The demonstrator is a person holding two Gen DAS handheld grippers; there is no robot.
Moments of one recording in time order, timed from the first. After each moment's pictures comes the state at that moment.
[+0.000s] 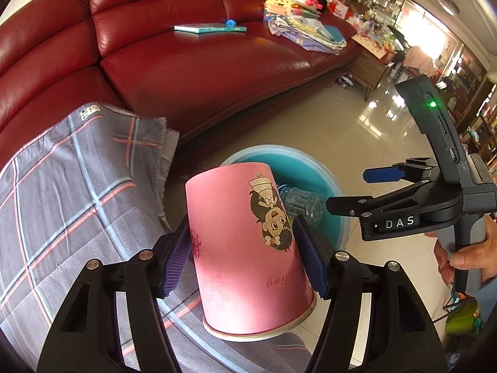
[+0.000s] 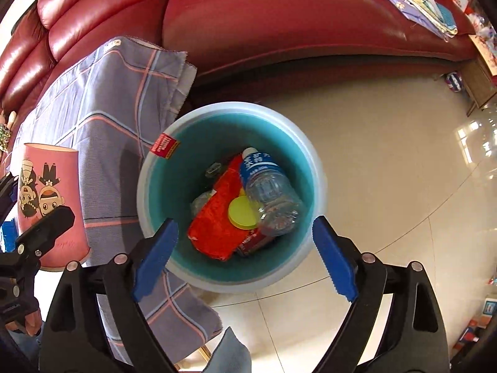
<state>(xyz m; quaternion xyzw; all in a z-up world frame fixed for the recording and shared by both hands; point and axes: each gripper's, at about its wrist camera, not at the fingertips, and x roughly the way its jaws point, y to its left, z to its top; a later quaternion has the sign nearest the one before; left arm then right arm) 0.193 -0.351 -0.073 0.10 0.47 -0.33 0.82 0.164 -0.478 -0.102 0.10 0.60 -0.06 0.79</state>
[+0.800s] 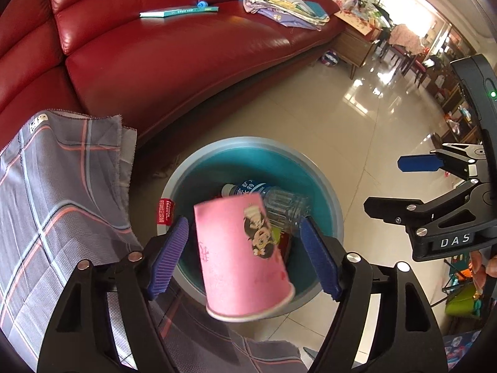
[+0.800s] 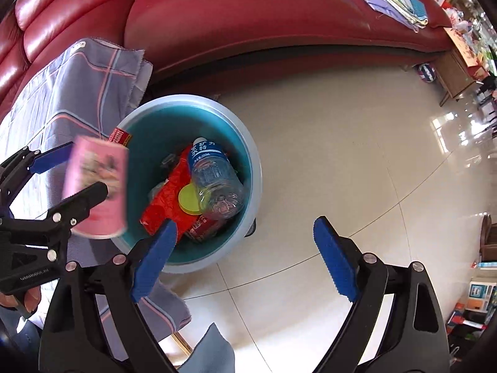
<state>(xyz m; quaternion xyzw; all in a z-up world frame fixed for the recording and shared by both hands) 0.211 -0.421 -0.115 0.13 0.49 -0.36 0.78 0.140 -0.515 -0.096 0.08 0.62 -0.12 0.77</state>
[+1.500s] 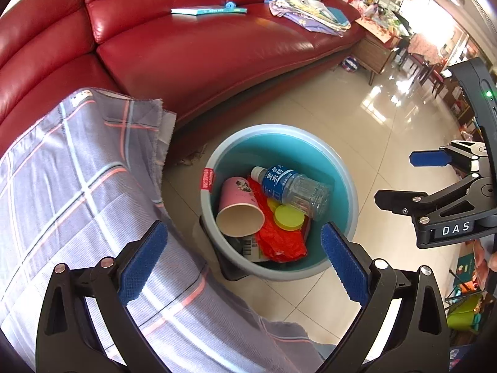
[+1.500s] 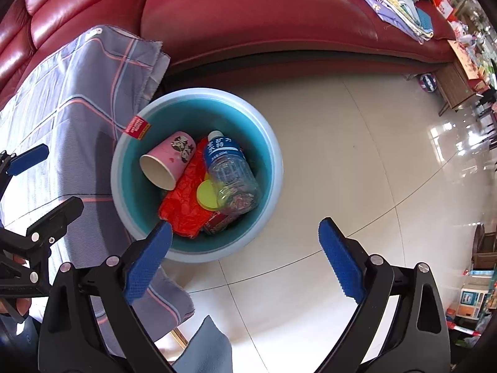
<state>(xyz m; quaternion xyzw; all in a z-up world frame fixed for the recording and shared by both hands) 0.192 -0.360 -0.093 0.12 0.50 -0.31 0.80 0.138 -0.470 -0.081 0.05 0.62 -0.11 0.78</state>
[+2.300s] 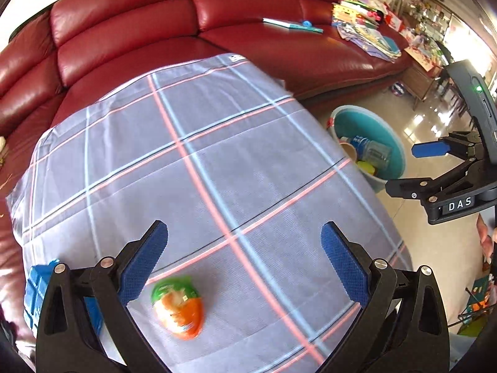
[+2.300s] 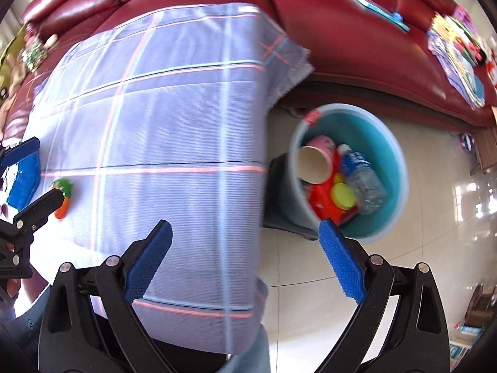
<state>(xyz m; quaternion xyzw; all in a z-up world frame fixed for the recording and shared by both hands) 0.114 -0.087 -0.055 0.09 0.48 -0.19 0.85 0.124 -0.230 -0.066 -0.02 0.60 0.03 0.80</state>
